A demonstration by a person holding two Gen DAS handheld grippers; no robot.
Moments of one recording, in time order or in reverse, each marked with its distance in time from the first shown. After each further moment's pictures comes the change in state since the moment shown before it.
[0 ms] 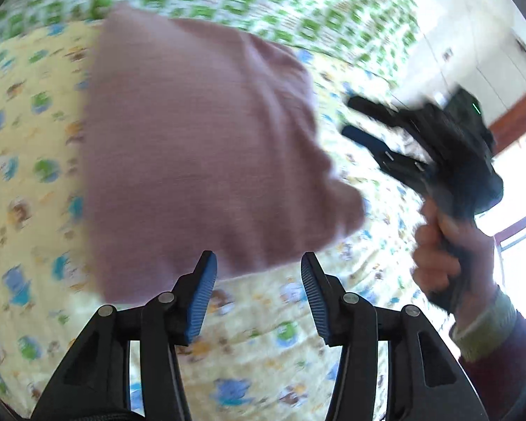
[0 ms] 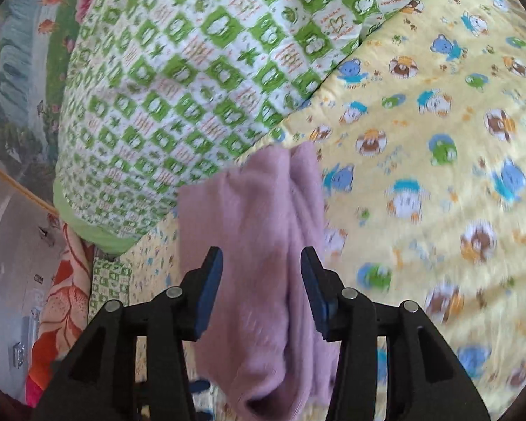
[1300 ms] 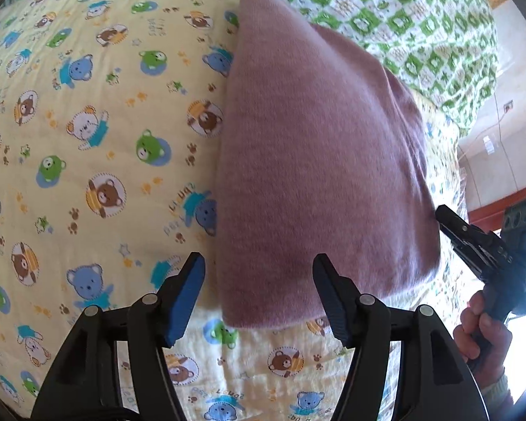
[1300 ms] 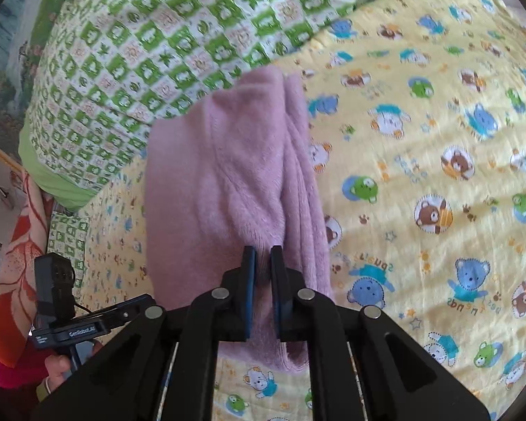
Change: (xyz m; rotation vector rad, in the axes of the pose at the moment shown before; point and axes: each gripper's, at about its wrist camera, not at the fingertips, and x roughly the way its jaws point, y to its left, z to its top) left arm 0.010 0.070 0.019 -0.219 0.019 0.125; right arm 0.002 0.016 -0.041 -0.101 0.056 -0.204
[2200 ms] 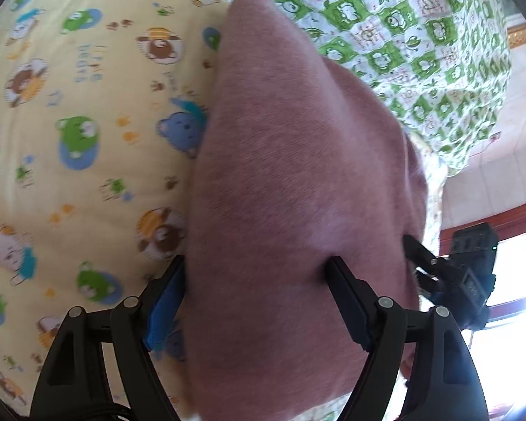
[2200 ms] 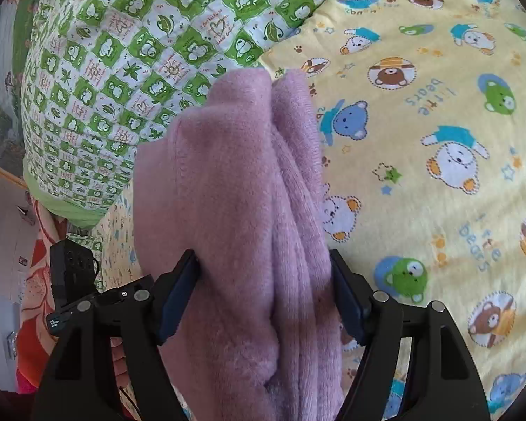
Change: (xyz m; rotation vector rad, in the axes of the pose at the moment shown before) left arm 0.053 0.005 0.101 -0.065 0.029 -0.154; right arm 0.080 -0.027 0.053 0.087 0.099 0.132
